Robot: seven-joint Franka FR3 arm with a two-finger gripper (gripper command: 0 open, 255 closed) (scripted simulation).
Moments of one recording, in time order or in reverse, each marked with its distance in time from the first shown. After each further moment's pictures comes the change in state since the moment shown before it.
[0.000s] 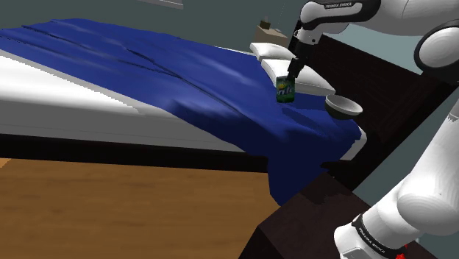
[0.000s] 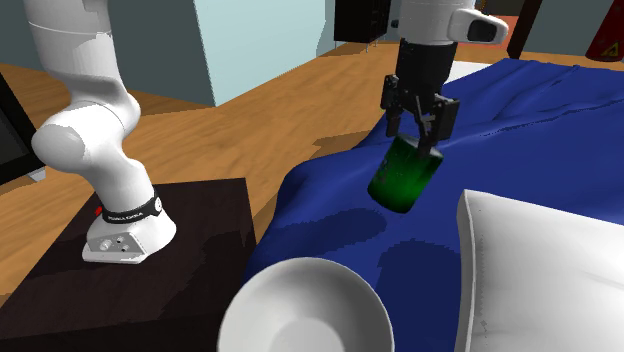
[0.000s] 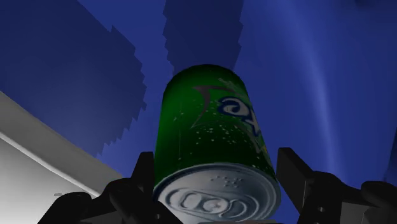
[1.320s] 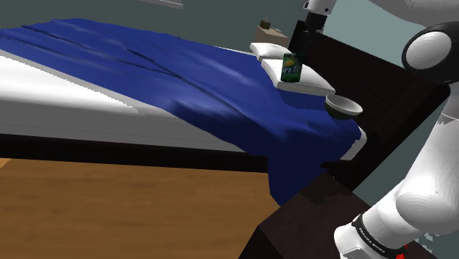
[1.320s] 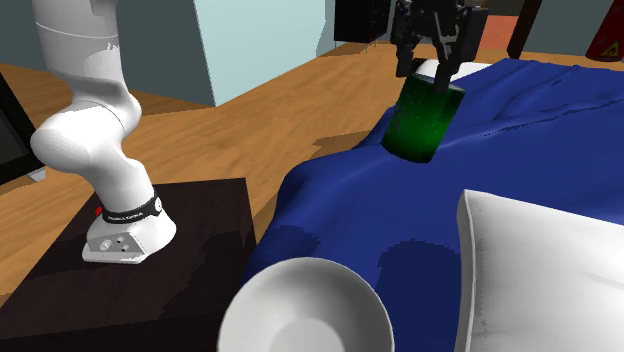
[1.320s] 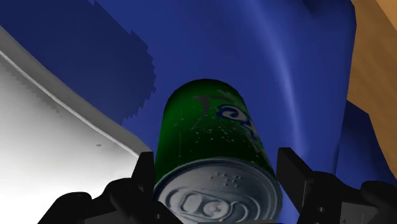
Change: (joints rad) arm -0.024 0.059 -0.005 0.356 0.017 -0.299 -0.003
